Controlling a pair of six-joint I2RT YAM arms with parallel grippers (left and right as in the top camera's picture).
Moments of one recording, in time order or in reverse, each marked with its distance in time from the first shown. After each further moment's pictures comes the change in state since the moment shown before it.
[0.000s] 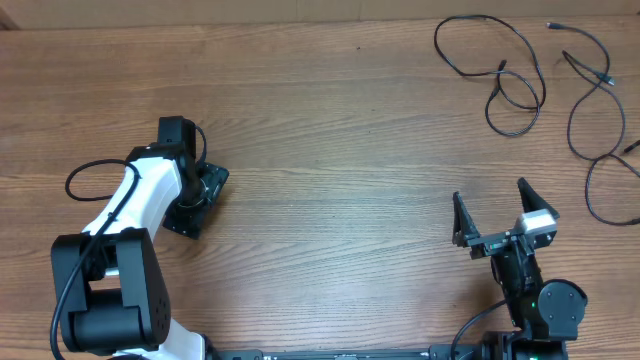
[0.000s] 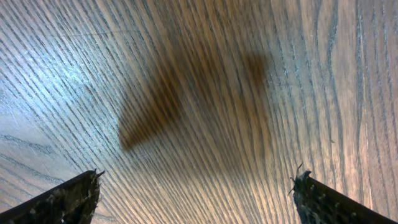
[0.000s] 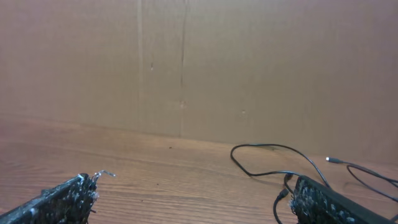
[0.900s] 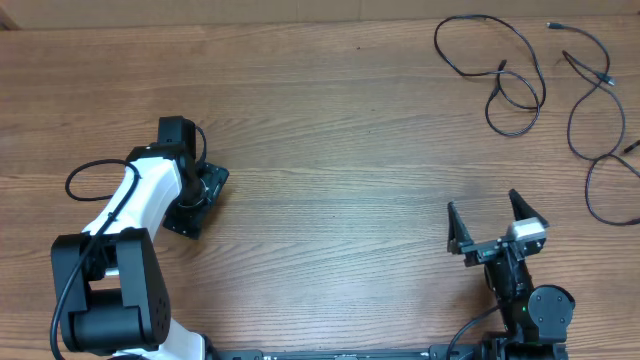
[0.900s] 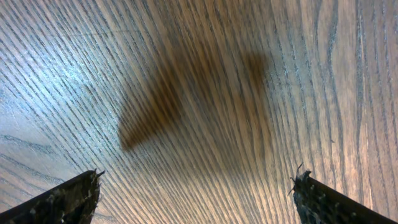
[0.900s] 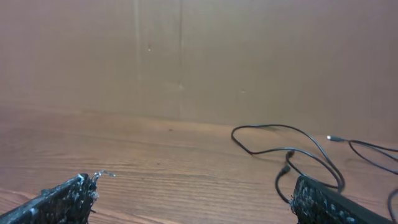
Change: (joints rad) left arm 0.000 0.000 0.000 0.000 0.000 0.000; right arm 0.014 -0.142 -0.092 -0.096 0.025 0.004
